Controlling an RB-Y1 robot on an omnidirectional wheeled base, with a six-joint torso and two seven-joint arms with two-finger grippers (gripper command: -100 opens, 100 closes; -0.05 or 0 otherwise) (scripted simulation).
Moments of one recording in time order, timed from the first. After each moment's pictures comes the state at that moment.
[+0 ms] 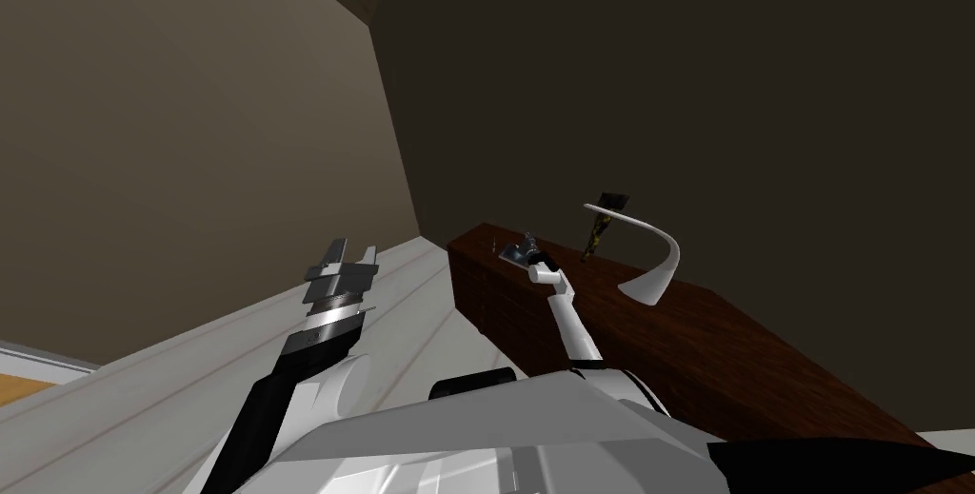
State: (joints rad) left arm 0.46 -0.01 0.07 -2.30 0.09 -0.38 0.14; right arm -0.26 -0.19 -0.19 -1.55 -0.28 0.30 -0.41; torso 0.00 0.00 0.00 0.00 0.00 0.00
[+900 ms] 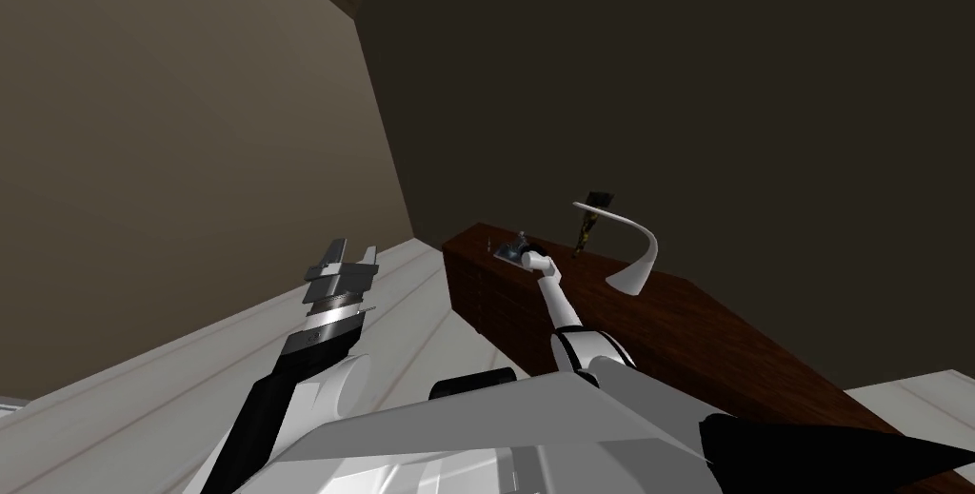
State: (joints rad) left arm 0.46 -0.01 0.07 -2.30 0.09 -0.38 0.14; right arm -0.46 -0.19 -0.20 -1.33 -0.38 0.48 -0.58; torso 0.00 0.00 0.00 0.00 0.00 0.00
